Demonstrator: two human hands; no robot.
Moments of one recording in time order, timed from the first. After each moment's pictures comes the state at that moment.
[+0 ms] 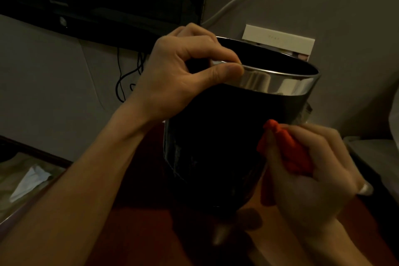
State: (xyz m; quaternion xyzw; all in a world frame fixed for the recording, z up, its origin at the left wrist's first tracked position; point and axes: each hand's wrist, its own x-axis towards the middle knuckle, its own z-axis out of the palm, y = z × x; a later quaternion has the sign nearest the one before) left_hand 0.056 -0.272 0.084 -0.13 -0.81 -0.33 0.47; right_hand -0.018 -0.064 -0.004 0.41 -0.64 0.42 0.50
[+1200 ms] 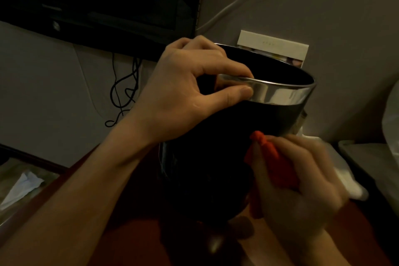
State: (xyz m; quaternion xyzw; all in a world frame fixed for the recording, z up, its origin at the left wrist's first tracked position) left_hand 0.061 -0.257 0.087 -0.13 -0.84 -0.26 0.46; right_hand -0.014 -0.069 -0.010 0.41 -0.65 0.40 0.50
